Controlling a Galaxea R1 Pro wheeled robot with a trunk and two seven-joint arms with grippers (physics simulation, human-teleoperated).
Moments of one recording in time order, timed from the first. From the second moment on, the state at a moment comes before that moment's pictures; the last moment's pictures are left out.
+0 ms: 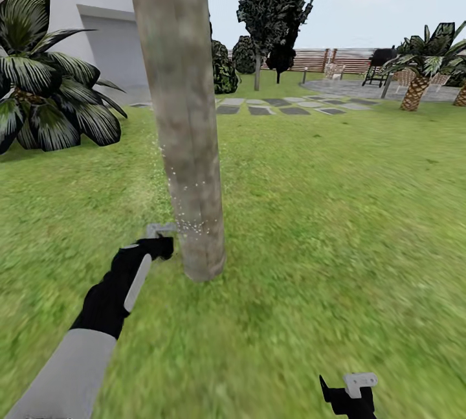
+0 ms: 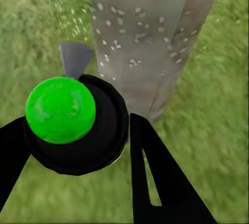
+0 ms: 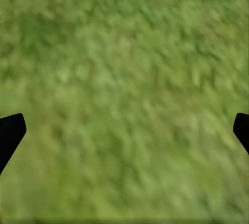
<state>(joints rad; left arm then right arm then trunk) -0.72 0.00 -0.06 -1.14 0.15 0.68 0.13 -0.42 -0.11 -0.21 -0.10 0.22 -0.56 0.06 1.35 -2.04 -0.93</state>
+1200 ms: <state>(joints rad) -0.81 -0.02 -0.14 -1.32 0.15 1.00 0.12 -0.42 -0.11 -0.21 -0.10 0.22 -0.56 0.06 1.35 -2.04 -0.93</state>
